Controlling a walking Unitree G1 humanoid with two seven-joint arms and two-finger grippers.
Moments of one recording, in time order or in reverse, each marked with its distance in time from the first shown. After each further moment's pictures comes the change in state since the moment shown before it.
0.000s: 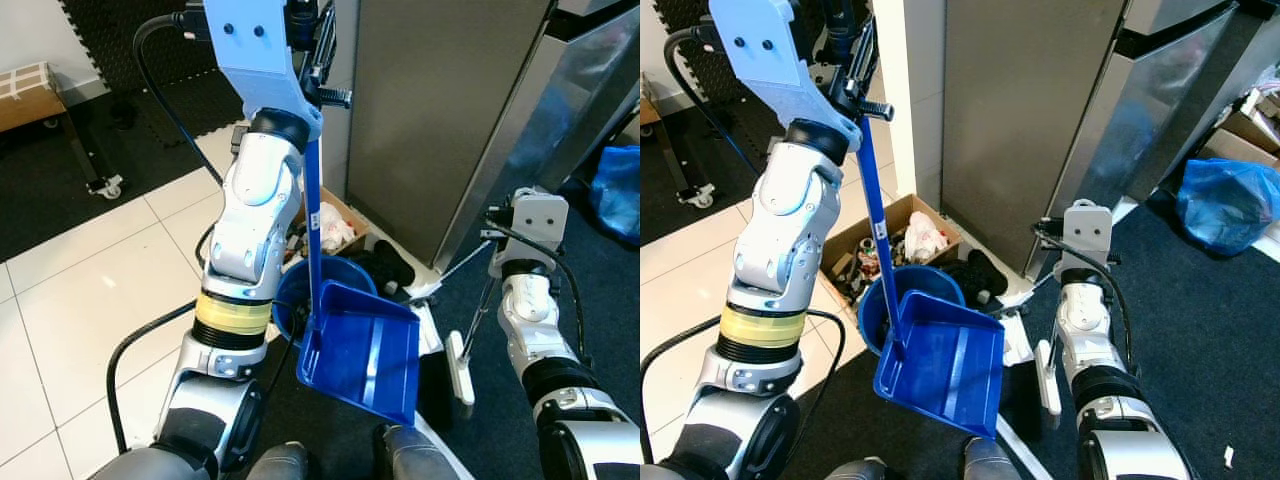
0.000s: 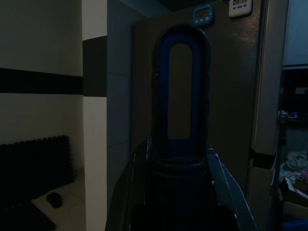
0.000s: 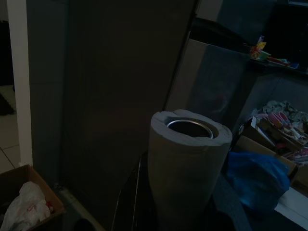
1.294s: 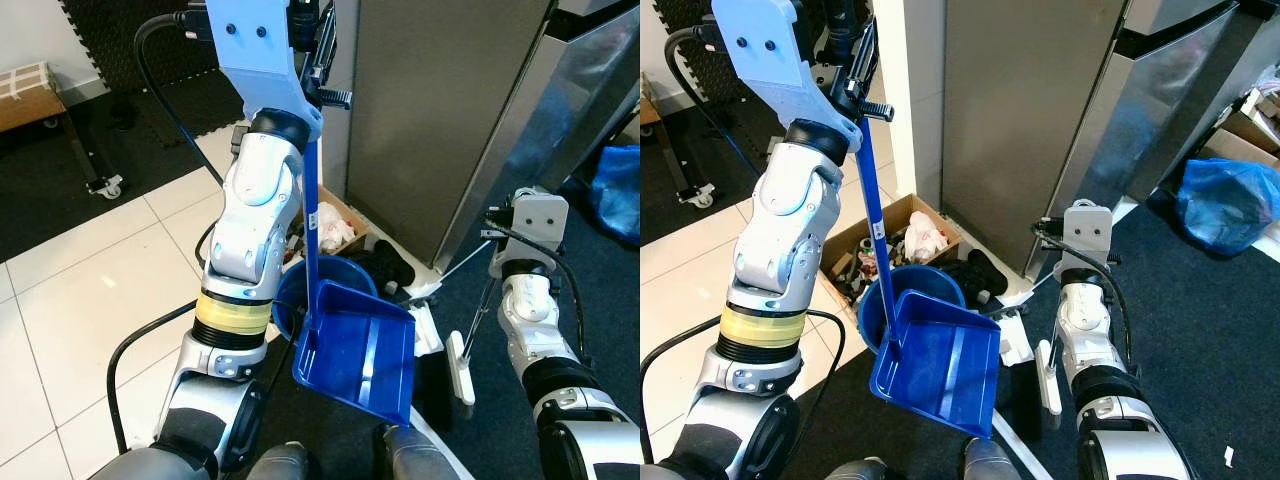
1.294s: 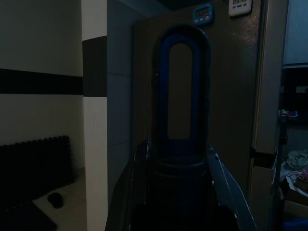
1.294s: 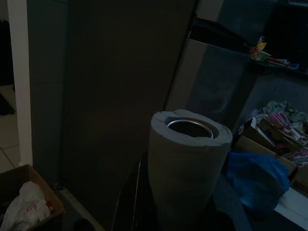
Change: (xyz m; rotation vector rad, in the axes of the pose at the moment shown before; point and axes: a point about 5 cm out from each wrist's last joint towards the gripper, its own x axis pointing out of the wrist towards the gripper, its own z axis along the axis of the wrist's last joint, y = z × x) left arm 0.000 -0.001 0.000 0.000 0.001 -0.001; right arm 0.000 0.000 0.000 -0.002 -0.001 0.002
